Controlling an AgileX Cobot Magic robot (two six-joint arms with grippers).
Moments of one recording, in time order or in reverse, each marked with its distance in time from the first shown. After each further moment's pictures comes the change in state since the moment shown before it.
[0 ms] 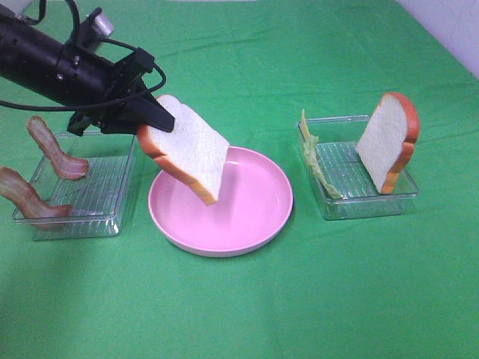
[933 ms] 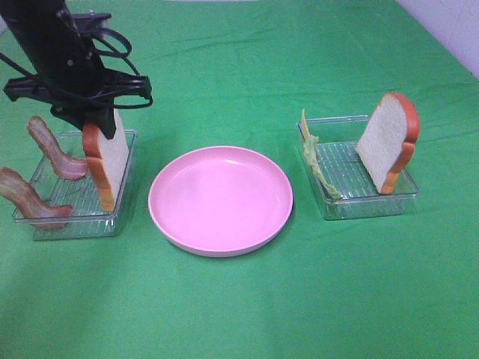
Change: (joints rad) left arm -0.158 -0.018 -0.262 1.110 0.111 -0.942; right arm 0.000 0.000 0.000 0.000 0.000 0.000
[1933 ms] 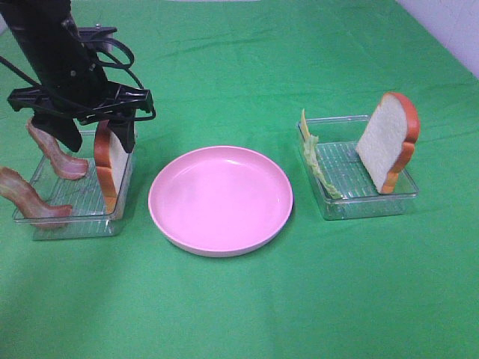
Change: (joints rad) left arm 0.000 0.059 0.001 -0.013 0.033 0.027; right arm 0.000 0.000 0.000 0.000 0.000 0.000
